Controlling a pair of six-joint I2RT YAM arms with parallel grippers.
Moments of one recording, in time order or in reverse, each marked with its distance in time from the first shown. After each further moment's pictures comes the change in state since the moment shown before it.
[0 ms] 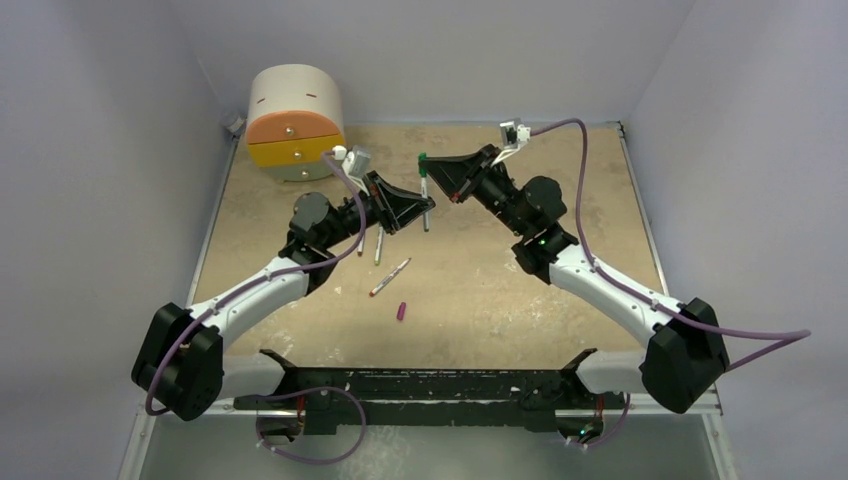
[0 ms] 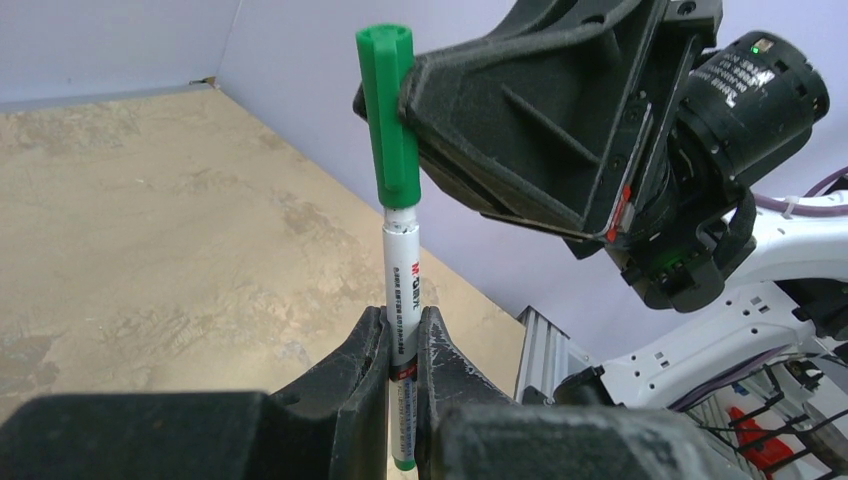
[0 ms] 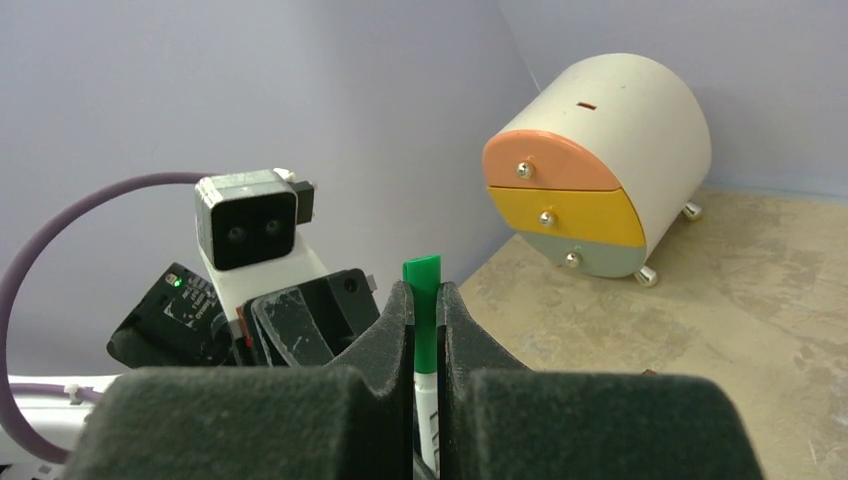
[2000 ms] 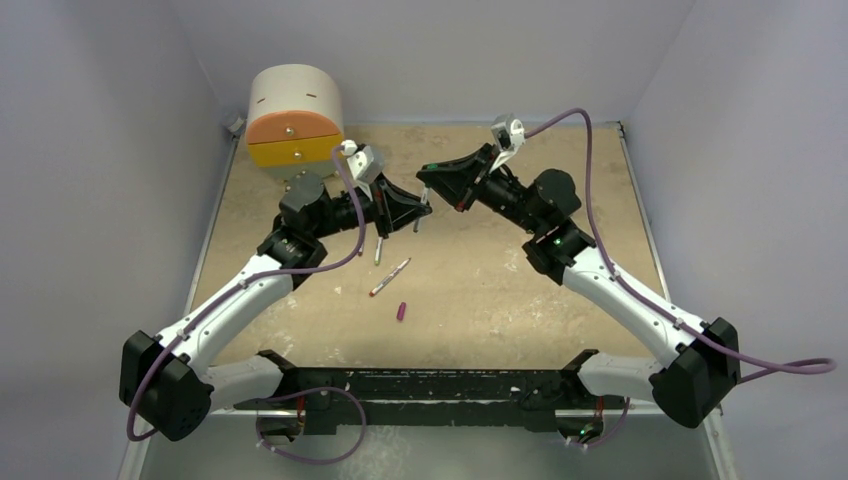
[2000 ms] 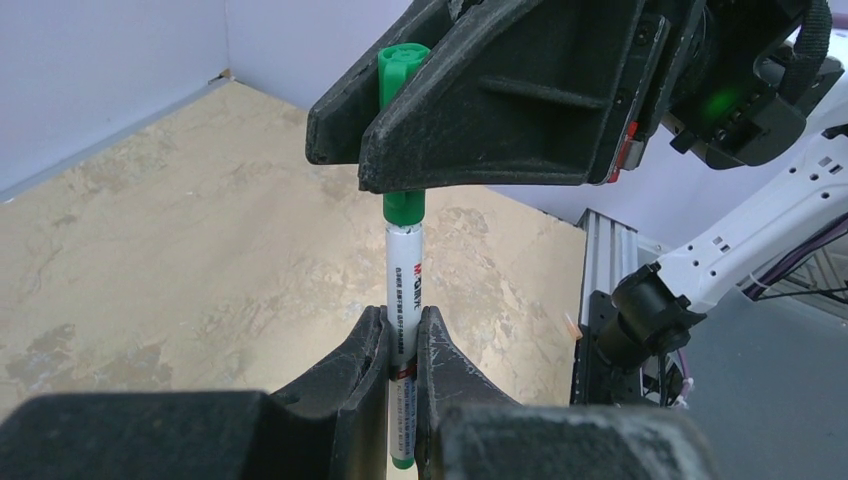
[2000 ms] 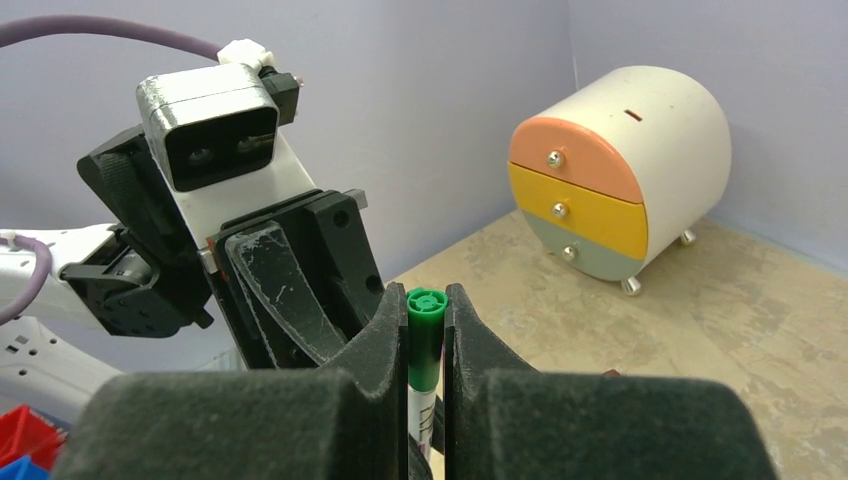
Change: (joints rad) left arm -0.007 -0.106 0.180 -0.447 0.125 0.379; right arm 0.003 -0.086 0.072 -0.182 -0.175 -0.238
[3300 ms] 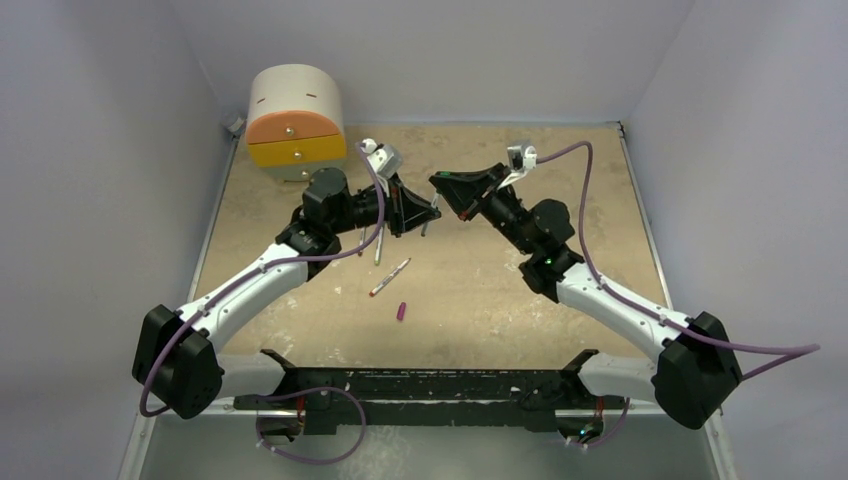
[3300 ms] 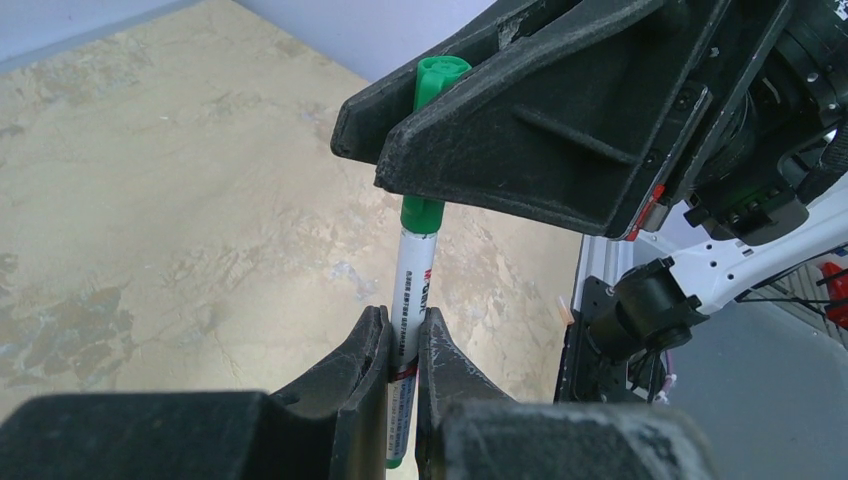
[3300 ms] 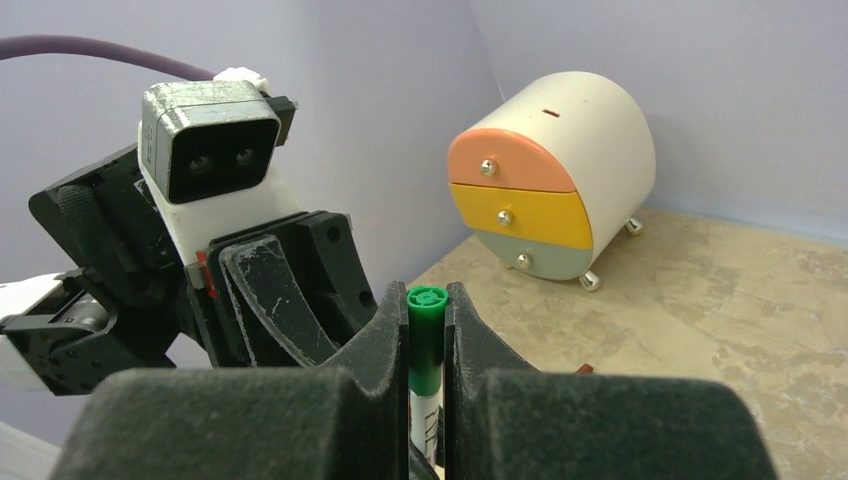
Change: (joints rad) left arm -0.023 0.115 0.024 -0.011 -0.051 -0.053; right arm 0.021 -0.009 -0.235 0.262 0.178 0.081
